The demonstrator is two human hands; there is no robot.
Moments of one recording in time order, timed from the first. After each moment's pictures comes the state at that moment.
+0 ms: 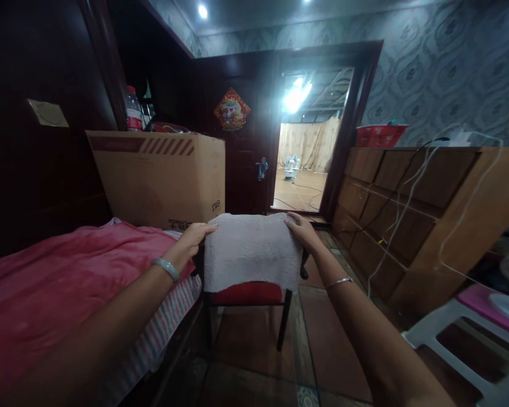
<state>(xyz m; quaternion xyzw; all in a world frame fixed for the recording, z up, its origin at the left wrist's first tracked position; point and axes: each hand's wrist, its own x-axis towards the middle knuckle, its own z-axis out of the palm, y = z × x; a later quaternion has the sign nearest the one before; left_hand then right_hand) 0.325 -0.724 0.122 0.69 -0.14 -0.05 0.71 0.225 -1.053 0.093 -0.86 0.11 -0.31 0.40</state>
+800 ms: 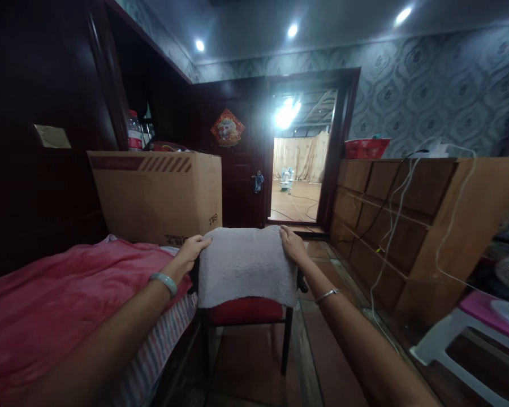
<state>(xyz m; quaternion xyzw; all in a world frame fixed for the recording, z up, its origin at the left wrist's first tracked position) 0.330 -0.717 0.117 0.75 -0.17 0.01 0.64 0.242 -1.034 0.086 -0.89 0.17 -0.32 0.27</state>
